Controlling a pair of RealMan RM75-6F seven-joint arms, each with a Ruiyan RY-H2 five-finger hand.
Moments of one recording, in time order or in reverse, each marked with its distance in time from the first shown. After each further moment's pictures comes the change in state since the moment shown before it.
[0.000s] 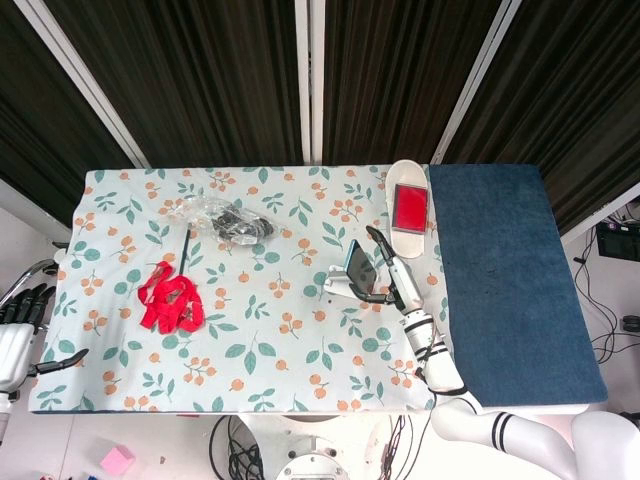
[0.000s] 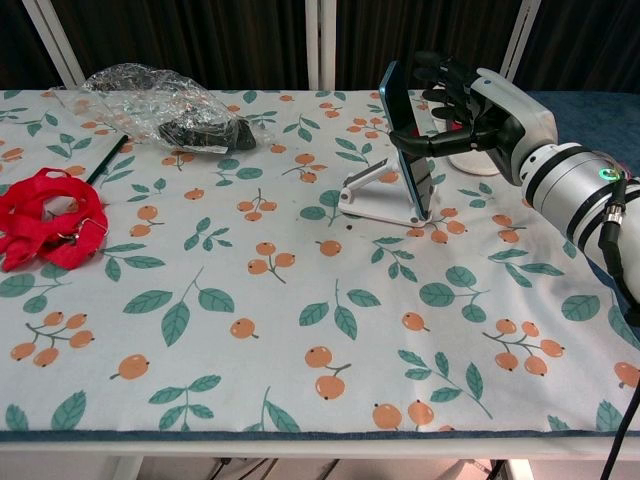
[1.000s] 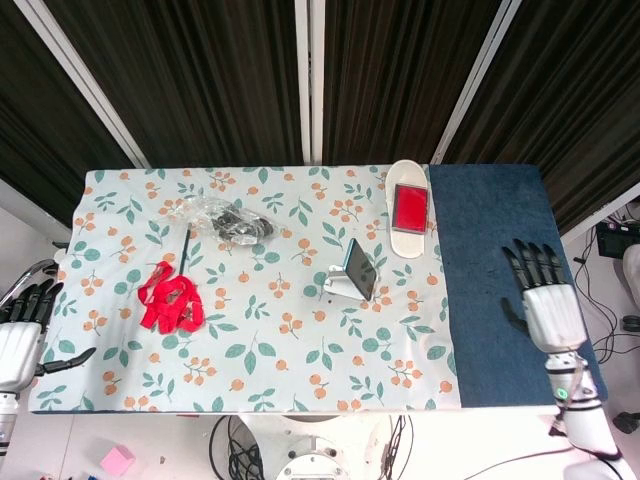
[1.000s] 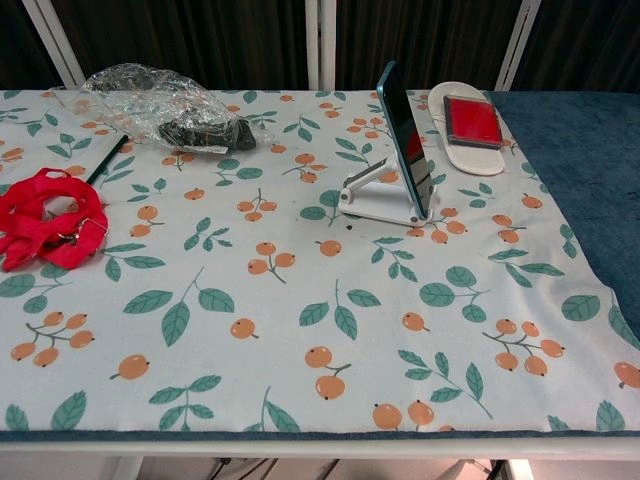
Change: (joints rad) left arm 0.004 0.001 -0.009 -0.063 0.039 0.063 0.071; right arm -0.357 0.522 -0.229 -0.139 -0.205 0.440 -0.708
